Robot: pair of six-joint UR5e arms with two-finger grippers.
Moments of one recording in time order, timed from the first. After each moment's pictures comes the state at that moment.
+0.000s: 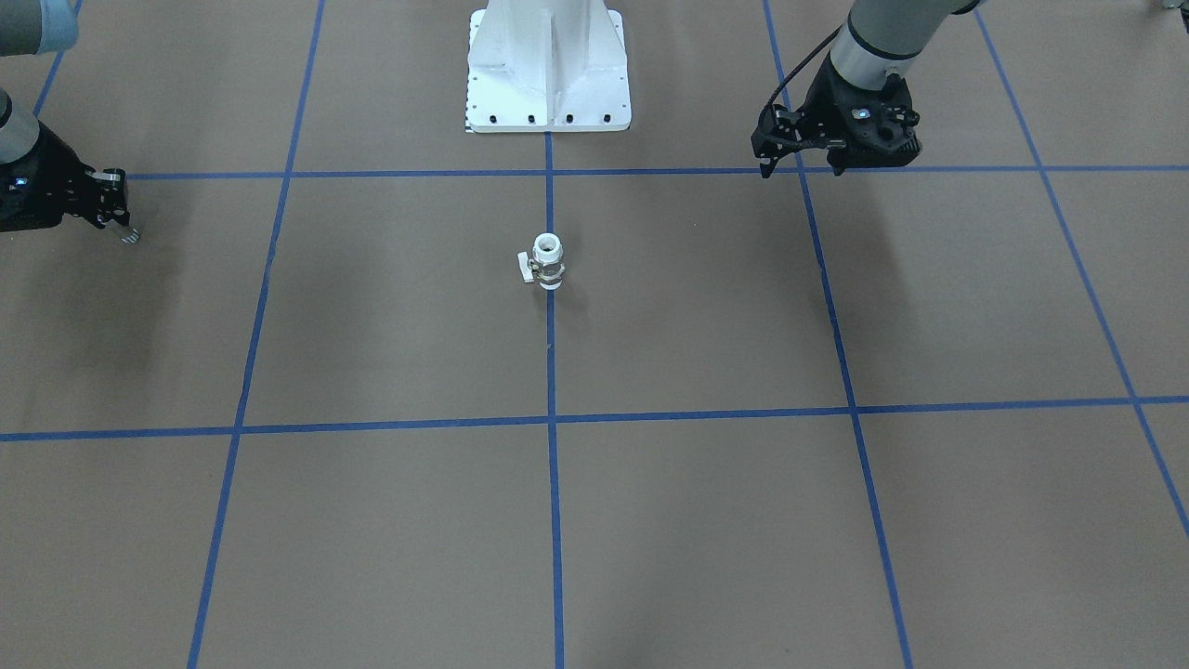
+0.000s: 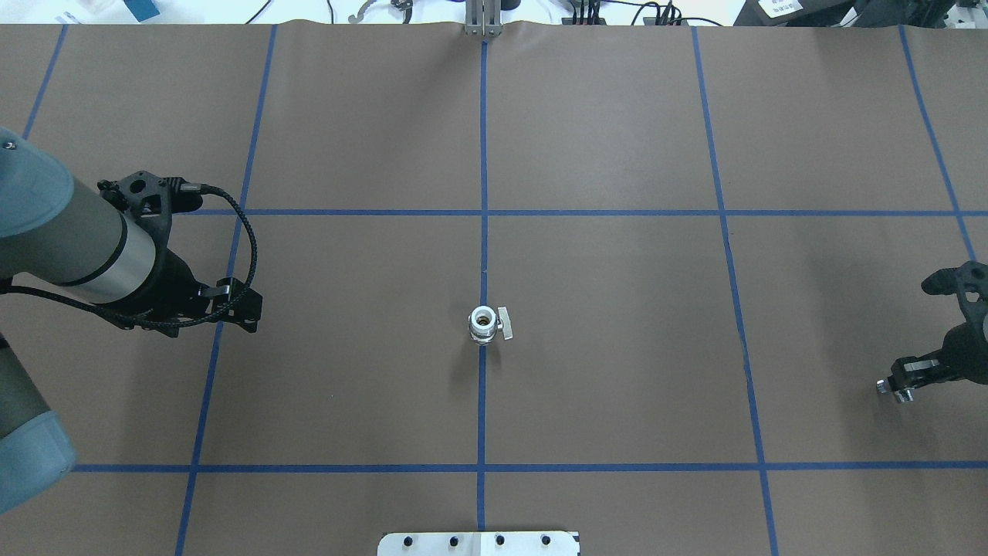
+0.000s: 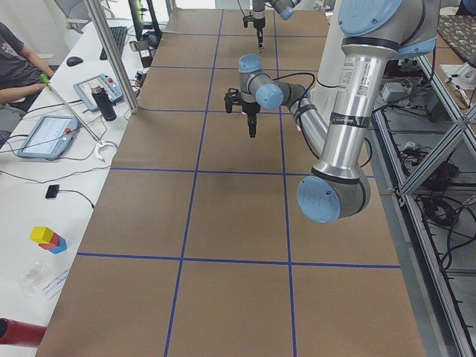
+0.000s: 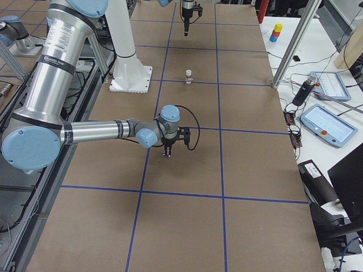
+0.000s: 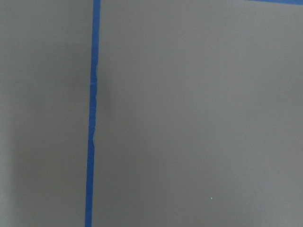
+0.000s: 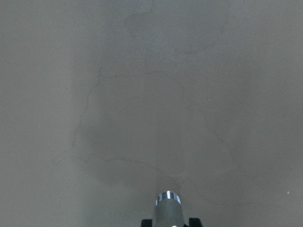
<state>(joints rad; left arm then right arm) -0.69 -1.79 -2.19 -1.43 -2.09 -1.11 0.82 -1.91 1.90 -1.02 2.17 0.81</state>
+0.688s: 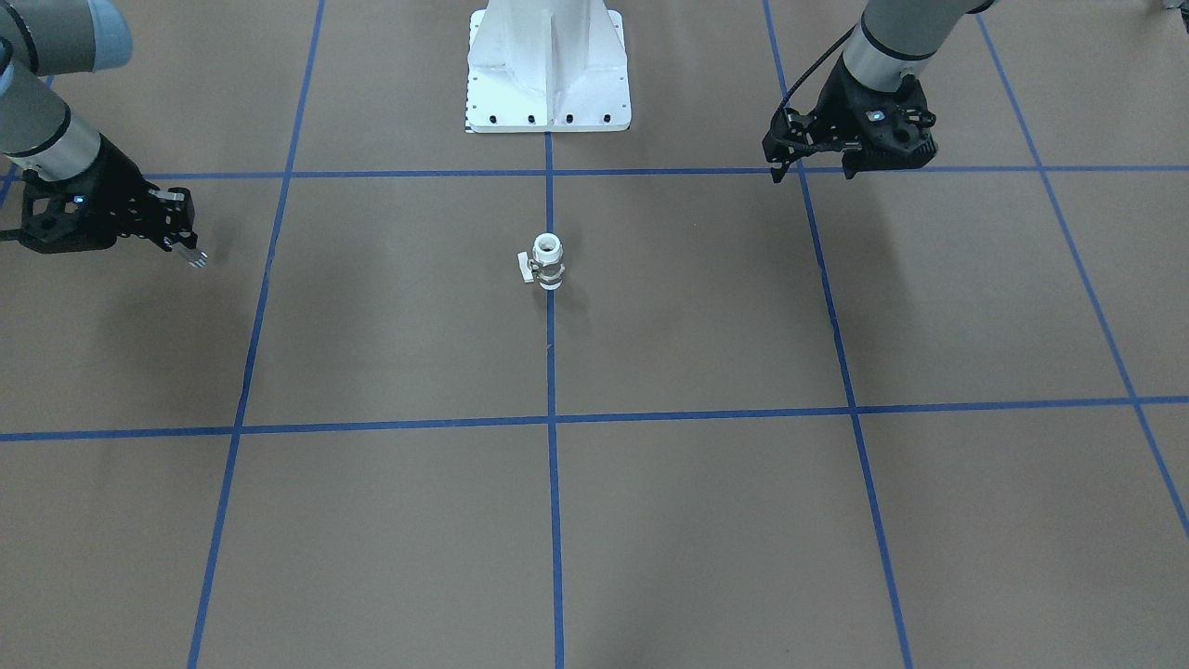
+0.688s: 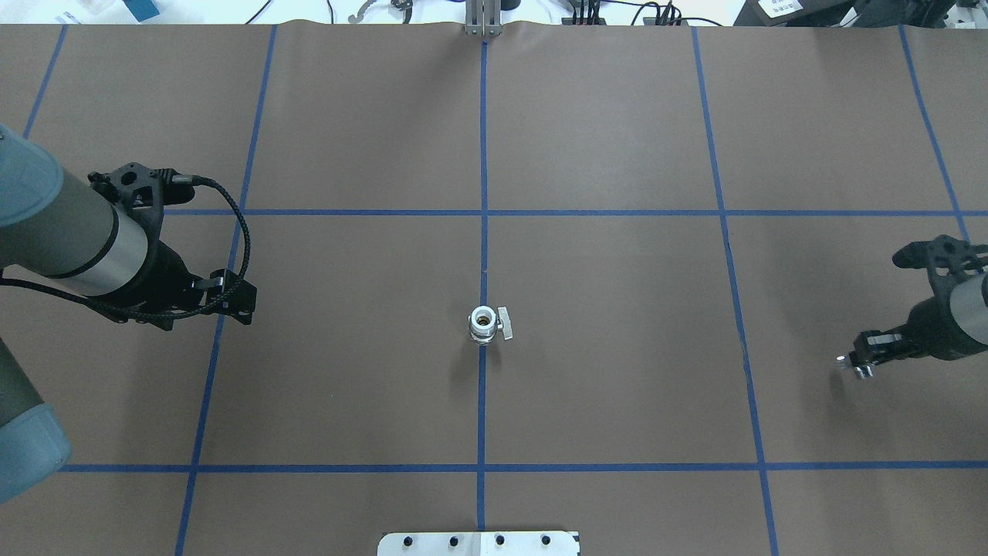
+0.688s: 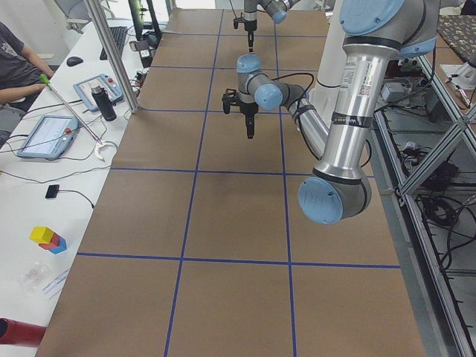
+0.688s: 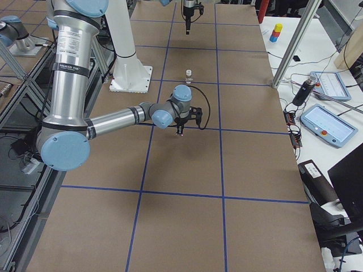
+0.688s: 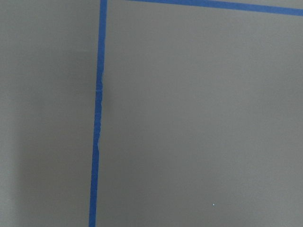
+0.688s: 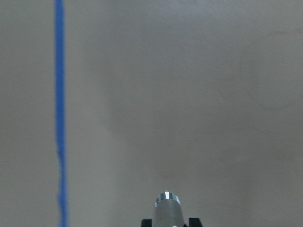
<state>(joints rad) -0.72 -1.78 -2.19 -1.43 -2.10 -1.10 0.82 -1.63 1.95 -1.22 2.19 0.99</state>
